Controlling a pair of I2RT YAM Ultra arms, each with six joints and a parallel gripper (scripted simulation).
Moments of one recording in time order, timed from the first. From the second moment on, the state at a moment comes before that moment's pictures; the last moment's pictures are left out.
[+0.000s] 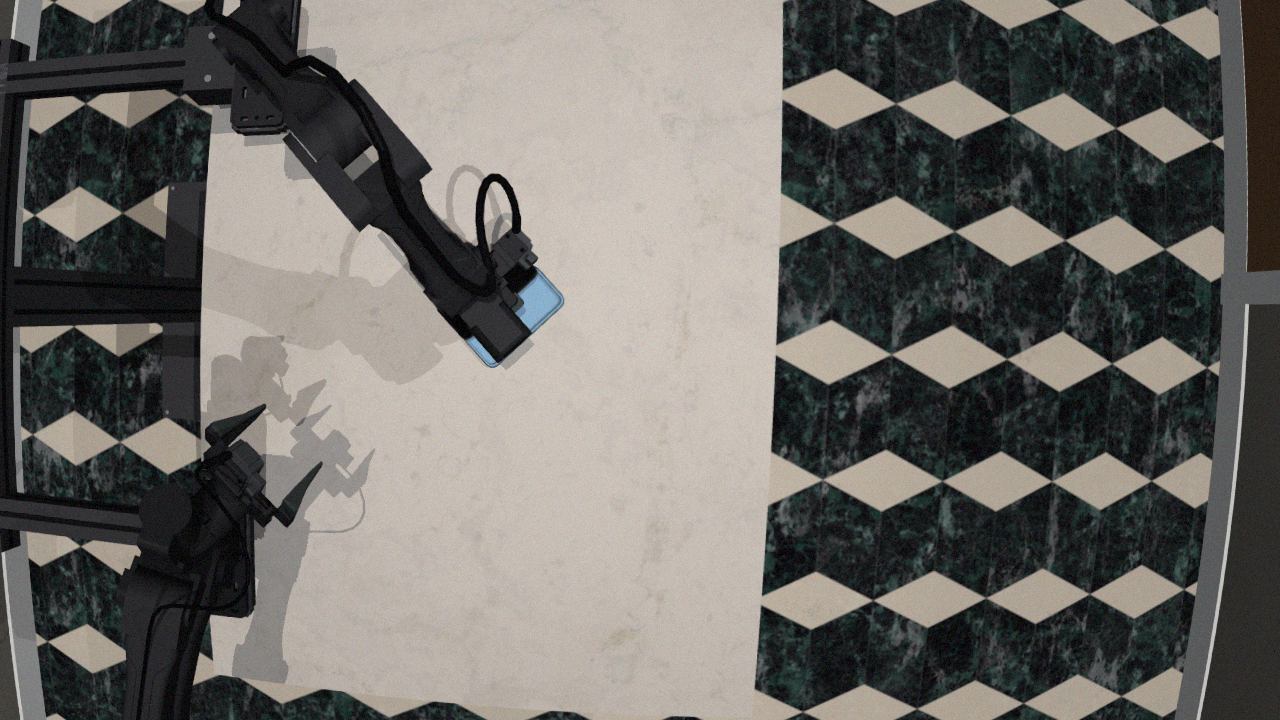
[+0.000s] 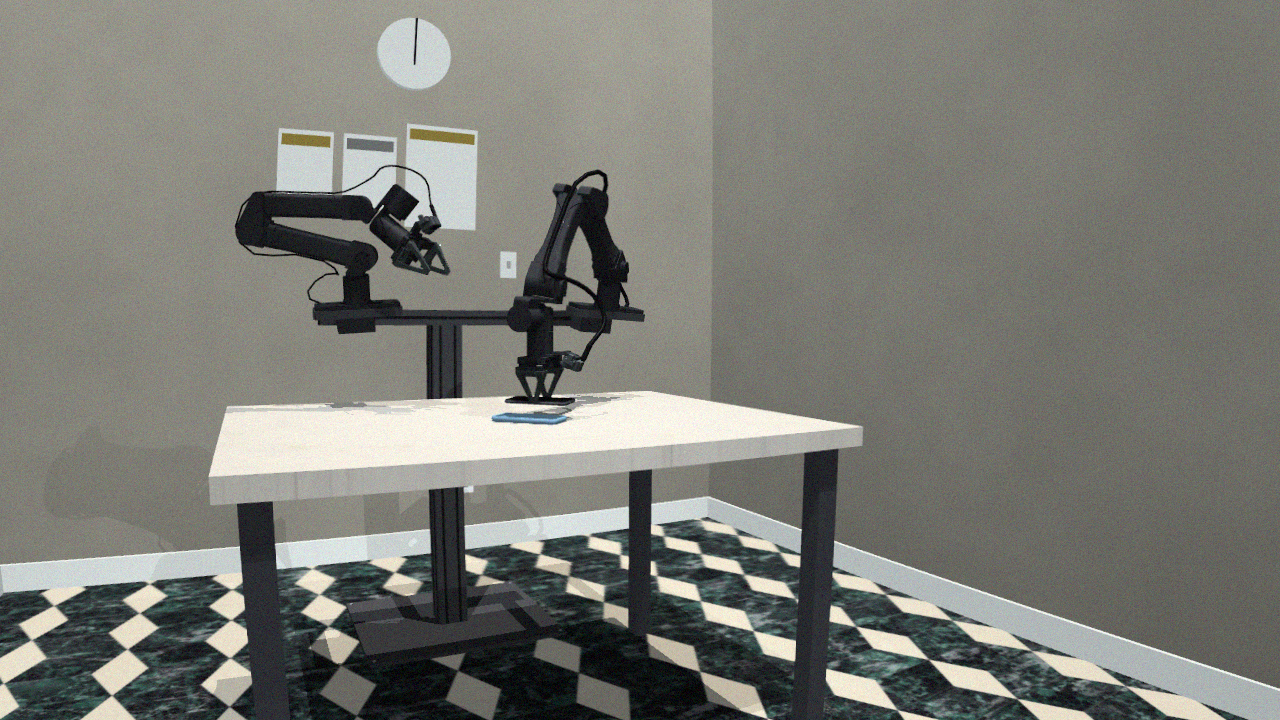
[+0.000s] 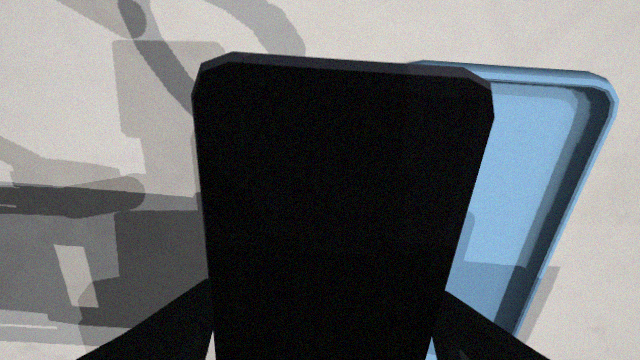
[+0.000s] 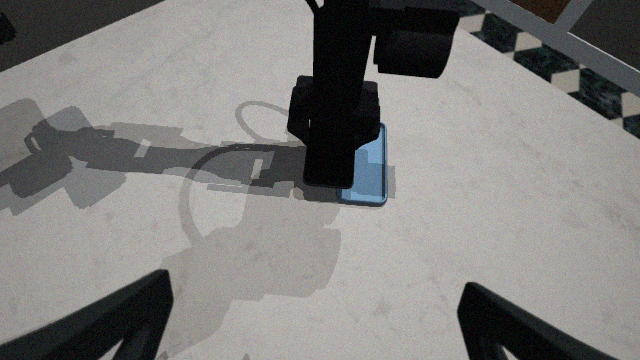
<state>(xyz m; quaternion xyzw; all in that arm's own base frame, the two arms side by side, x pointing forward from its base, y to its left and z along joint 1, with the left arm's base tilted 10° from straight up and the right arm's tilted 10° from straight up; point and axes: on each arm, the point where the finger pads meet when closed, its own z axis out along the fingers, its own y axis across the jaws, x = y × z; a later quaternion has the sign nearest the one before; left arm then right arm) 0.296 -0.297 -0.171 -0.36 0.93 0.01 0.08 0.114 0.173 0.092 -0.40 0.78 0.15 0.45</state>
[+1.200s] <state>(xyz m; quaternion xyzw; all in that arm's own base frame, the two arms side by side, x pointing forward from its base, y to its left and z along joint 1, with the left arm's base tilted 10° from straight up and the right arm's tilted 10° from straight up) 0.236 -0.233 -0.172 -0.36 0.93 0.02 0.08 0.097 0.196 0.087 -0.45 0.76 0.18 0.43</state>
